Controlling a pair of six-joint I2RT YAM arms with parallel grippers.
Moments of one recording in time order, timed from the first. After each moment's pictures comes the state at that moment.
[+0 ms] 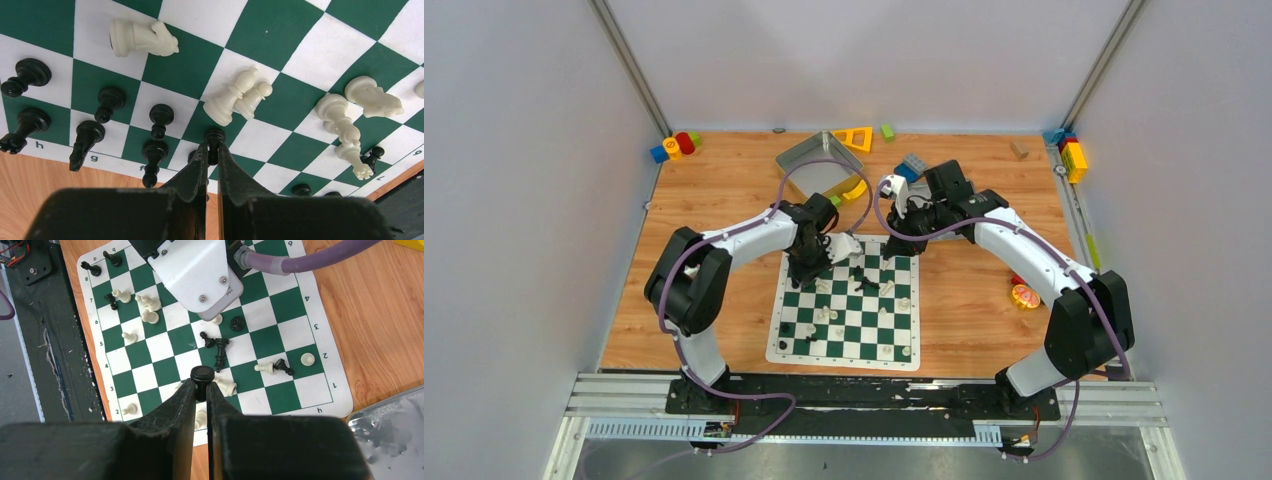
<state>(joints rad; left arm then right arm) -0.61 1.79 1.19 -0.83 0.15 0.60 0.47 1.52 1.22 -0.63 -0.70 -0.42</state>
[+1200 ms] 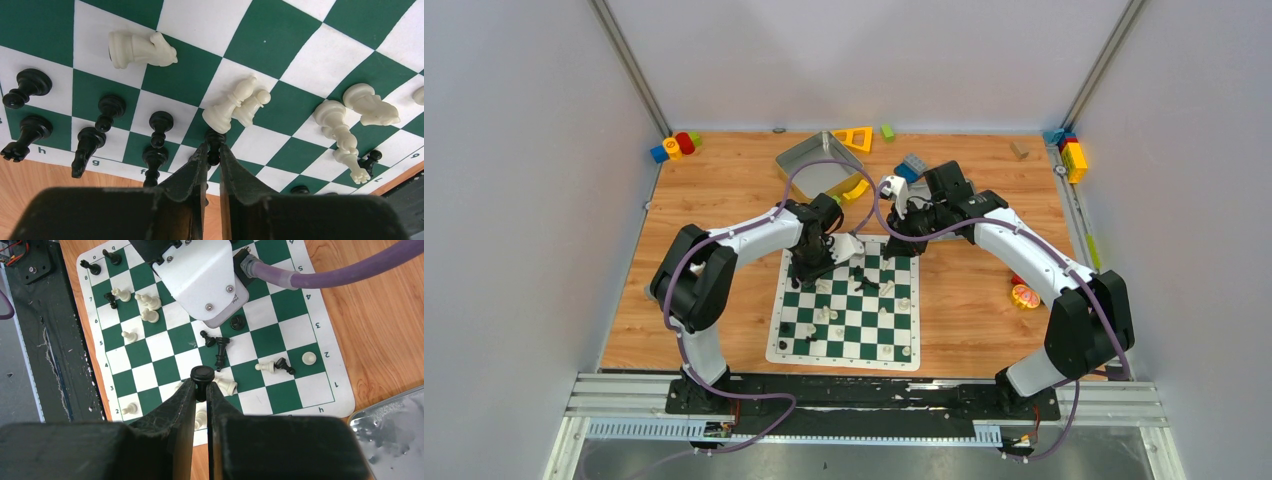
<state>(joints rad) -0.63 1.82 1.23 -0.85 0.14 0.59 0.47 1.52 1.22 -0.62 -0.70 -0.42</state>
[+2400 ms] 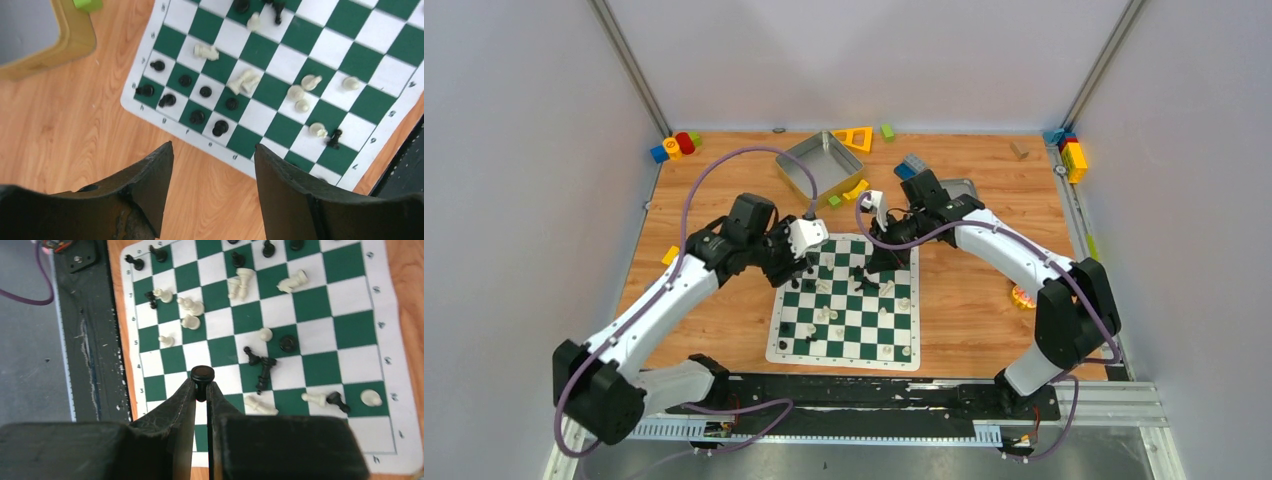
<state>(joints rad) -0.51 1.19 1.00 -0.73 0.28 0.62 0.56 1.58 1.22 -0.62 -0.76 -0.40</state>
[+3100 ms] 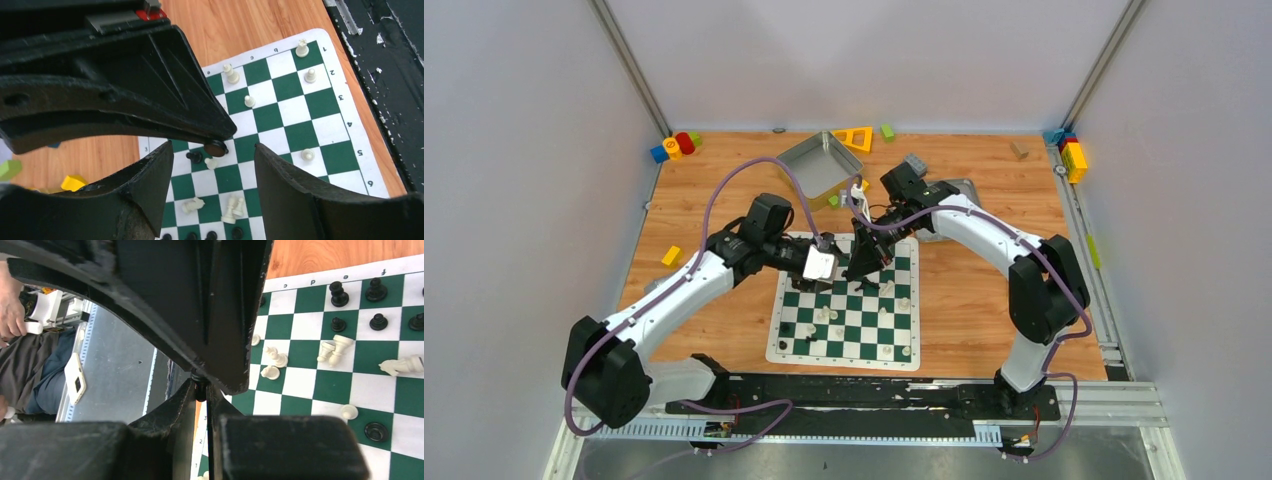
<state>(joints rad) -0.57 1.22 0.92 -0.48 0.92 1.06 0.60 1.76 1.40 -0.73 -1.18 -0.43</state>
